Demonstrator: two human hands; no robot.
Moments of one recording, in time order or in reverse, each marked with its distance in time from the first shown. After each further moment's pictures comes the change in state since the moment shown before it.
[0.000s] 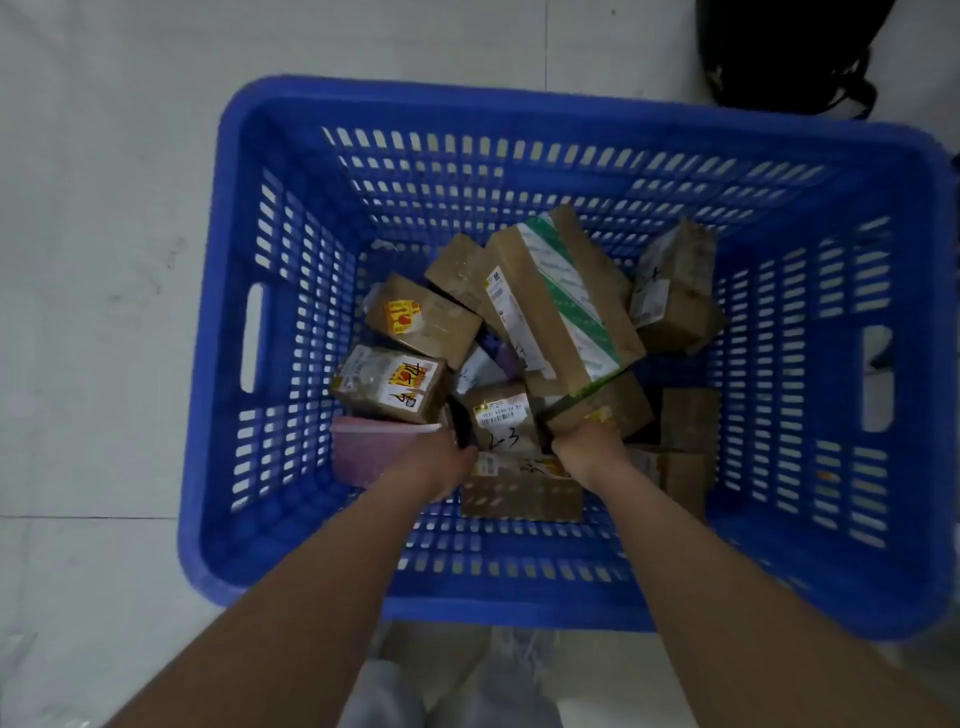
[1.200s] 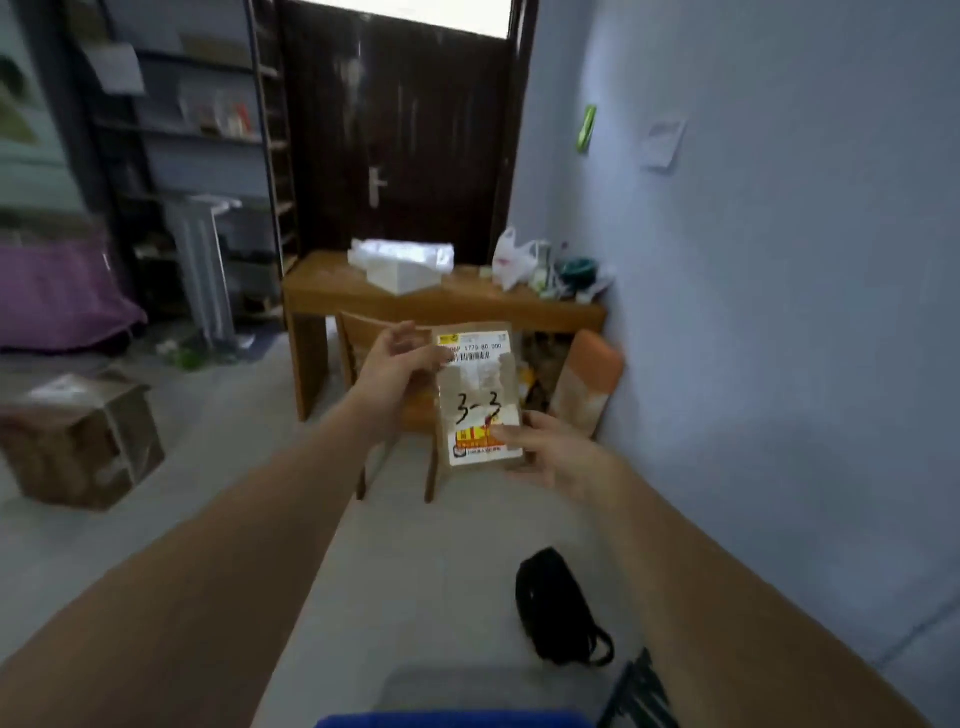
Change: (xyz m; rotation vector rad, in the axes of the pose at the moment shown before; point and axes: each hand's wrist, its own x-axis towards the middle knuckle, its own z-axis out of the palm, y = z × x) left_hand -0.748 0.348 -0.436 -0.939 0.369 1.244; right_hand -0.720 -0.250 -0.426 0.603 0.099 -0.973
